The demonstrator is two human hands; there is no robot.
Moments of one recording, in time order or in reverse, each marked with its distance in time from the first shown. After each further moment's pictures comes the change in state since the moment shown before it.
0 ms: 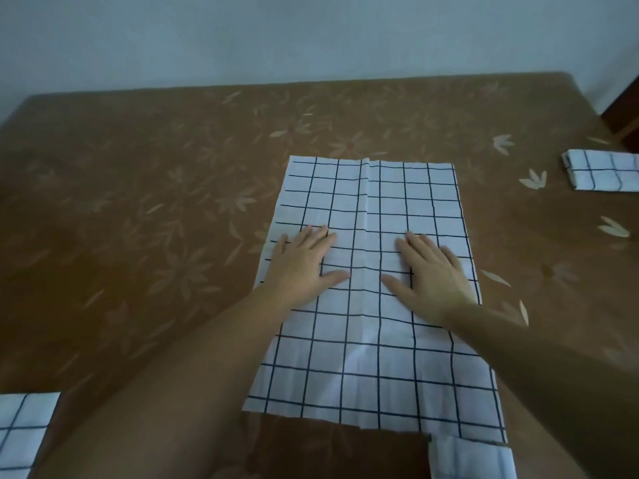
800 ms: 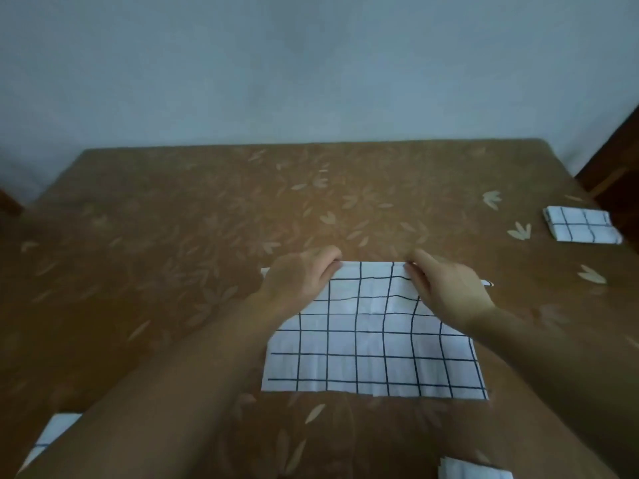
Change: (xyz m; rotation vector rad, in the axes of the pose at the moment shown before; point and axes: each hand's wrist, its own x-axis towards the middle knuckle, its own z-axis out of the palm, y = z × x) left_hand -0.030 0.000 -0.105 -0.082 0.401 0.240; right_hand 0.001 -0.038 -0.094 0.063 0.350 -0.249
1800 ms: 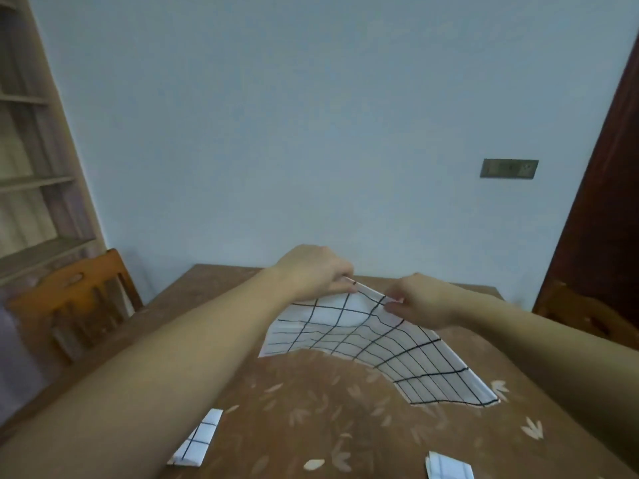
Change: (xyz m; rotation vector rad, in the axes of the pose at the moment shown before) left_hand -0.134 0.177 -0.349 0.487 -0.048 0.132; right_hand -0.088 -0.268 -0.294 -0.228 -0.296 -0.215
